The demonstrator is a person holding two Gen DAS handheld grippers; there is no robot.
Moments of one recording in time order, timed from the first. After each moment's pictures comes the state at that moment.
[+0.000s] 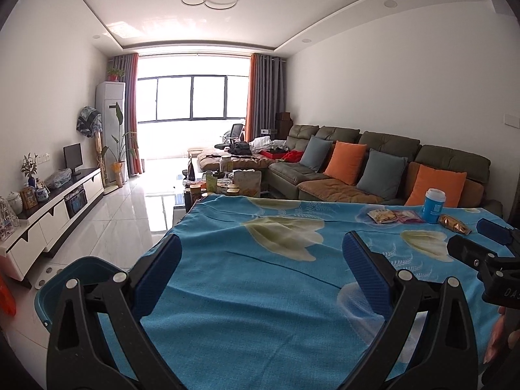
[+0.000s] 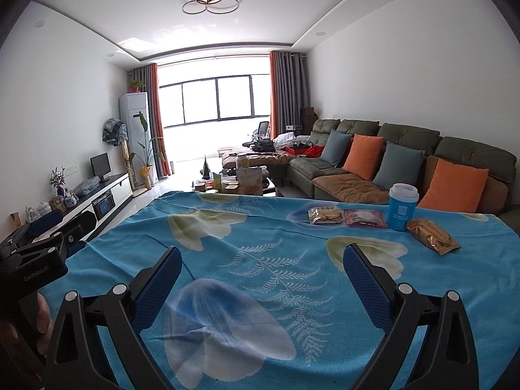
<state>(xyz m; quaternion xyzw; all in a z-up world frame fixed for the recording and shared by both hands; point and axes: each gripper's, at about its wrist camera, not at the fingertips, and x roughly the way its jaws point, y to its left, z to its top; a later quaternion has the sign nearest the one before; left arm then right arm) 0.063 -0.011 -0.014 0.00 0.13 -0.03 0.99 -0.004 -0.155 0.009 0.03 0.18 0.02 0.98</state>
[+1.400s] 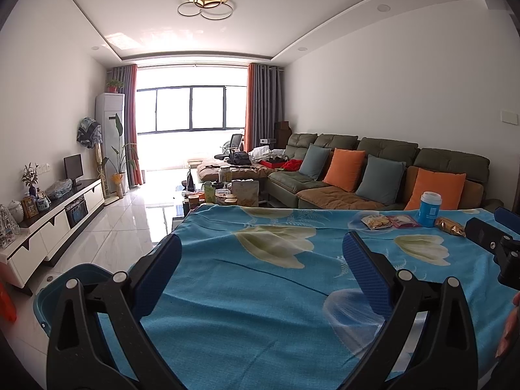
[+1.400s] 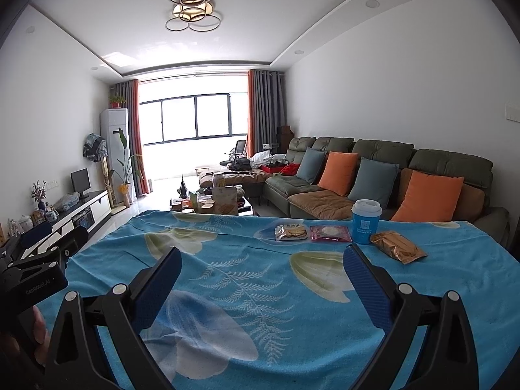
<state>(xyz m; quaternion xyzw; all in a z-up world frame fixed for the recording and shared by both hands) 0.055 -0.027 -0.013 0.01 0.11 -0.04 0.99 -0.029 -0.173 0.025 0.03 0.14 -0.03 0.99</state>
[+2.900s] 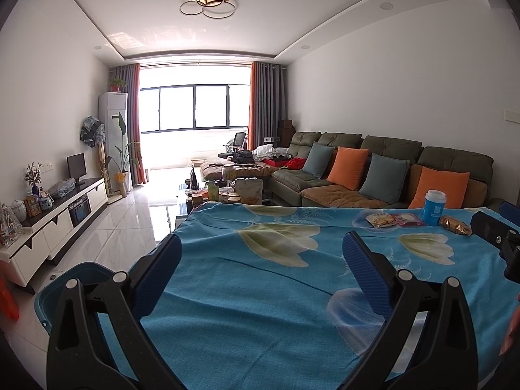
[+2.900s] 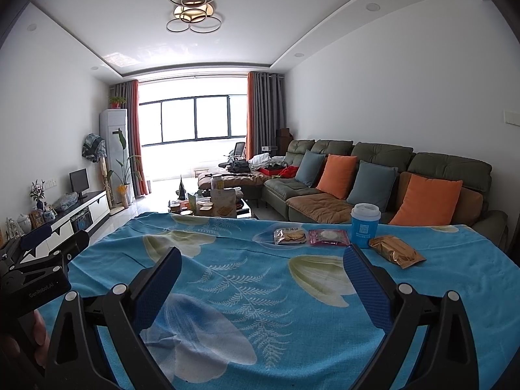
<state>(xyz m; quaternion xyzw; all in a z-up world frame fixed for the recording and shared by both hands) 0.056 -0.024 -0.016 0.01 0.11 -0.03 0.99 -0.027 -0.172 0.028 0.02 0.13 -0.03 0.99</state>
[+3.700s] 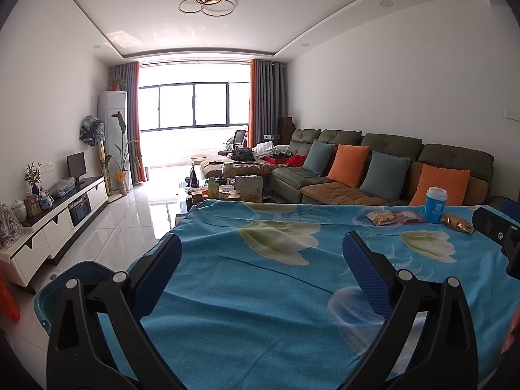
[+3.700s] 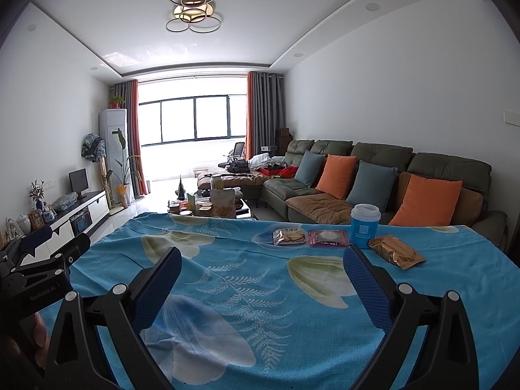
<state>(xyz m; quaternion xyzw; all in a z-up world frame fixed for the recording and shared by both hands) 0.060 -0.024 -0.019 0.01 0.12 -0.03 0.99 -0.027 -0.171 0.028 0.02 0.13 -0.03 0.99</state>
